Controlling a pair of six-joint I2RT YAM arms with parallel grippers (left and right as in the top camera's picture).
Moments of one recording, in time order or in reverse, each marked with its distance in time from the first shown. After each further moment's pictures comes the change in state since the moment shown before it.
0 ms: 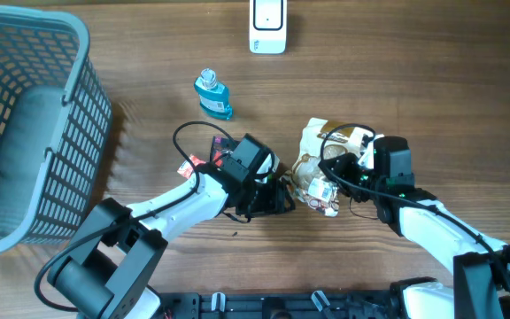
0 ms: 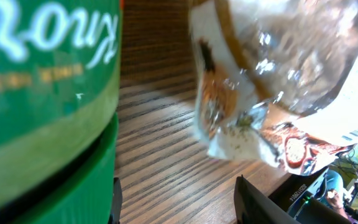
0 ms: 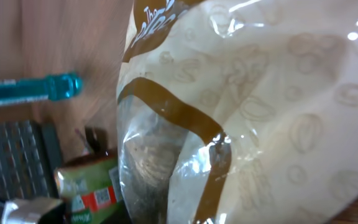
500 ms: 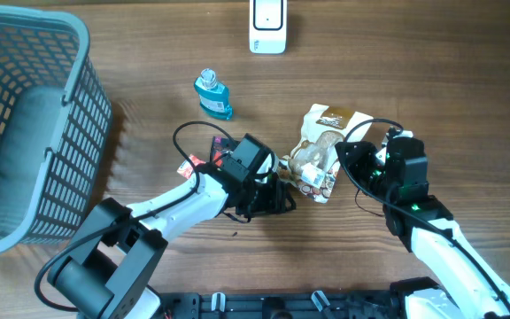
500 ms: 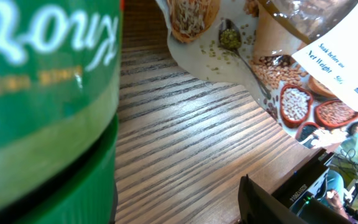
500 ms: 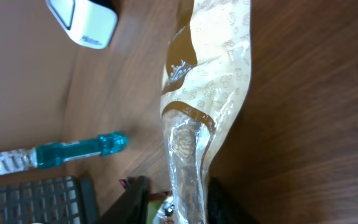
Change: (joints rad) left arm 0.000 0.000 0.001 0.000 -0.003 0.000; right arm 0.000 -0.243 0.000 -0.066 0.193 0.156
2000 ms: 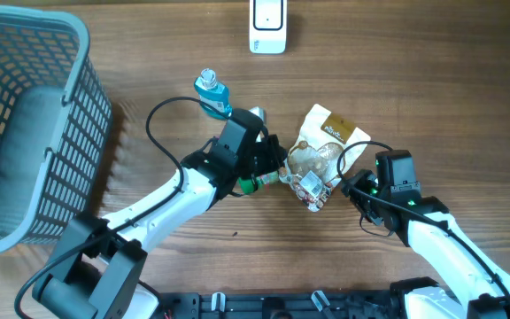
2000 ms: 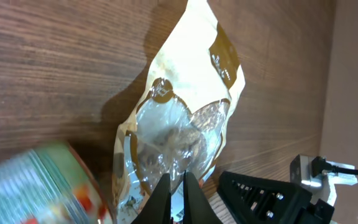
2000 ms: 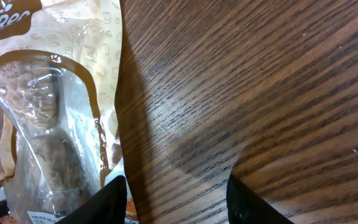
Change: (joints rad) left arm 0.064 -0.079 0.043 0.282 -0.211 -0.191; right arm 0.000 0.076 0.003 -0.365 0.118 -0.103
